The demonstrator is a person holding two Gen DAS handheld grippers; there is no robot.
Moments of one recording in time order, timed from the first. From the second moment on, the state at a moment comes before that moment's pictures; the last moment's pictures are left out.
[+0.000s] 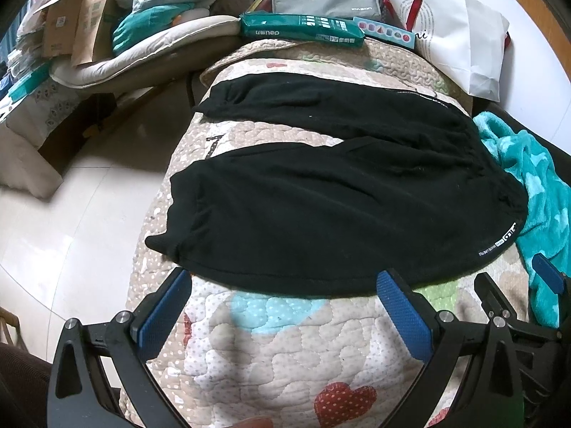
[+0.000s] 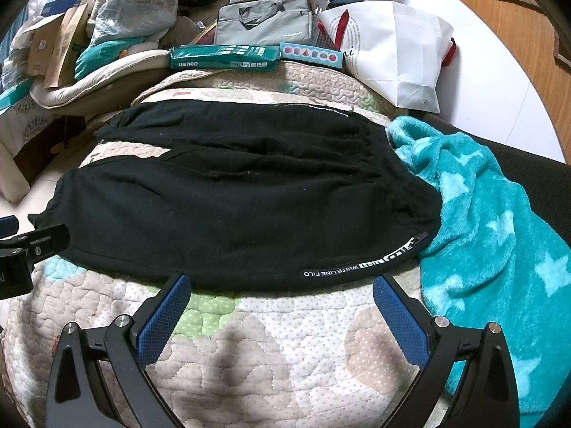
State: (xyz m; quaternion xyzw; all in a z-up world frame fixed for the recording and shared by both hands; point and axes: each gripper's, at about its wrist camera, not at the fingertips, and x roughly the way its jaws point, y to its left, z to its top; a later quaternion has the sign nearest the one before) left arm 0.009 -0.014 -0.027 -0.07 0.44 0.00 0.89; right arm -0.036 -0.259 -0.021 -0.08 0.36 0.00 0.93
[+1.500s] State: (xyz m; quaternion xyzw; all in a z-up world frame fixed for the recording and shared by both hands) left arm 0.034 -0.013 -0.073 -0.08 0.54 0.00 0.84; right arm -0.036 -0.257 -0.024 -0.08 0.36 0.00 0.93
